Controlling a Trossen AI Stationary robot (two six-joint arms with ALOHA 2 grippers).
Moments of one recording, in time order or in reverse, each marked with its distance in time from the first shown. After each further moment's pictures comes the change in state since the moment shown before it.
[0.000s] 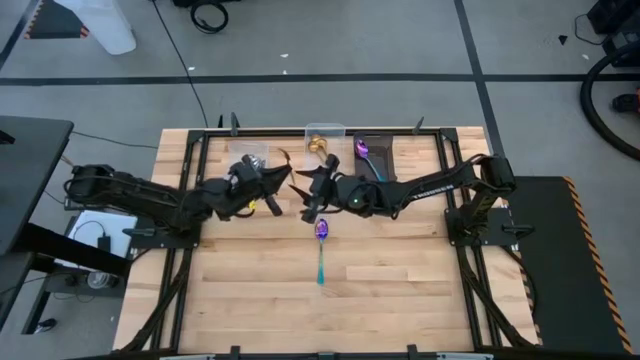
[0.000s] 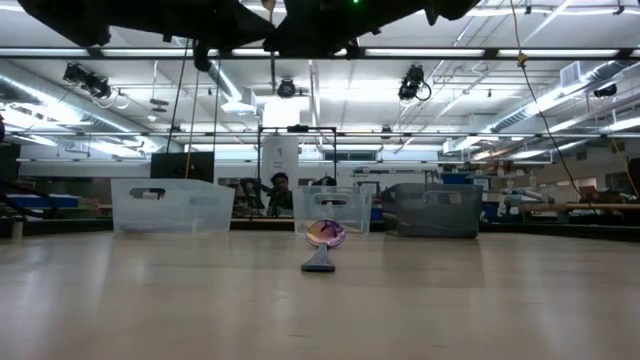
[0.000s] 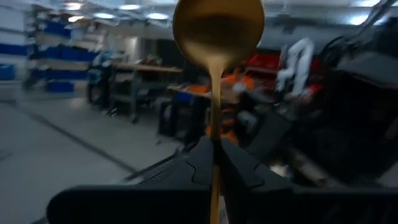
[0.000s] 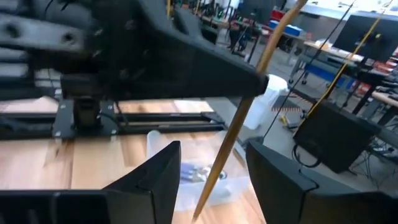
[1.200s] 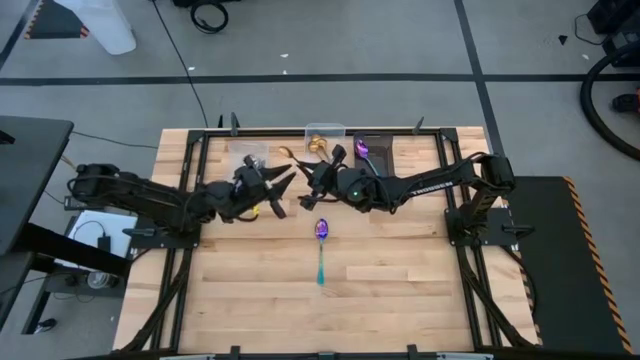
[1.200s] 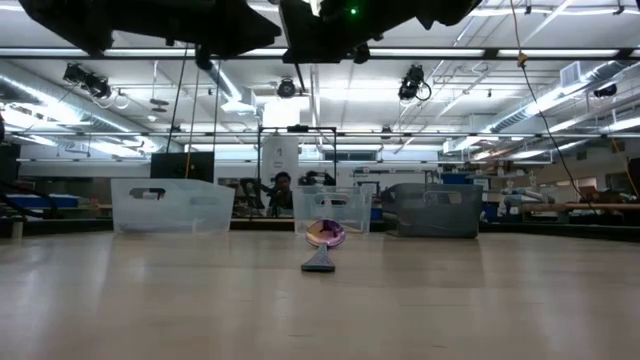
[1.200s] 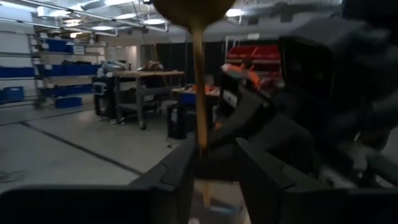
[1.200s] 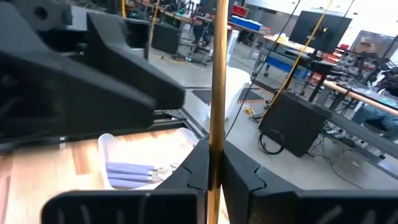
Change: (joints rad) left arm -0.007 0.065 0.000 0.079 0.009 0.119; right arm -0.036 -0.002 0.001 0.023 0.119 -0.003
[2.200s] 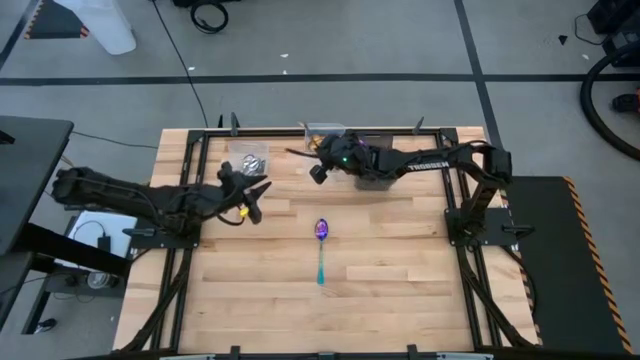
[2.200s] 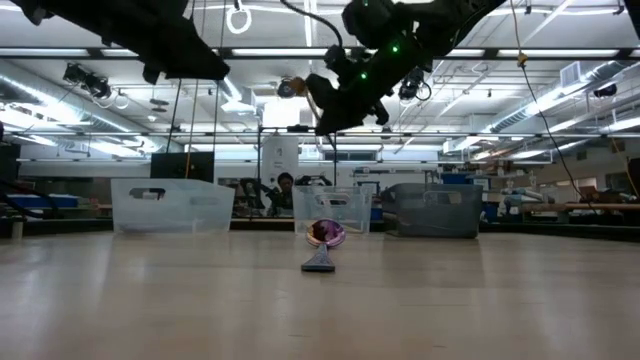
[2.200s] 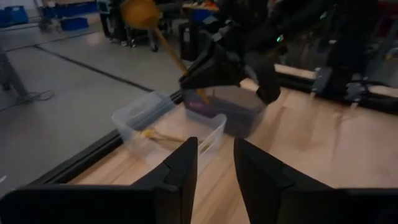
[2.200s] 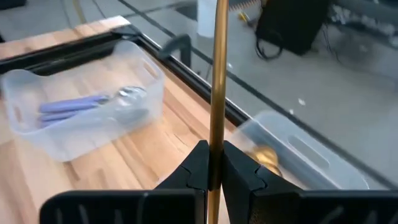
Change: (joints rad) left arm -0.070 -0.382 0.000 -0.859 -0.093 -0.268; right arm -0.254 0.000 0.000 -0.367 -0.192 0.349
